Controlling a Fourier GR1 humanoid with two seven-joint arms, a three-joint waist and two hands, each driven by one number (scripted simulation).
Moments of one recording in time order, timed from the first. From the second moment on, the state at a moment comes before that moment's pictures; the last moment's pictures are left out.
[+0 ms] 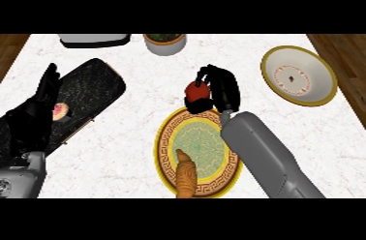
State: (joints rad) left arm -0.16 0.38 -0.05 -1.60 -0.03 0.27 0.18; right arm -0.74 -0.06 0.42 -0.89 0.48 -0.52 0.27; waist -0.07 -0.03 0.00
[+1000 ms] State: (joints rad) left arm -0.22 0.33 -0.05 -1.59 -0.06 0.22 0.17; right arm -0.58 -0.43 0.04 -1.02 0.41 -0.56 0.14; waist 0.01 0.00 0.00
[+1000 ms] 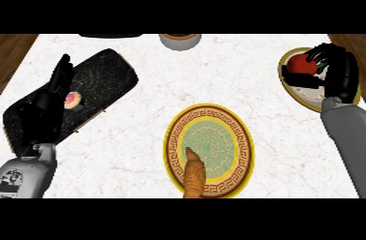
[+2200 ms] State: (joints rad) left arm -0.28 0.28 -0.07 -1.58 -0.08 0.20 0.16; right arm -0.79 -0.58 -0.28 -0.28 0.31 -0.47 -0.37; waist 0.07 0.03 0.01
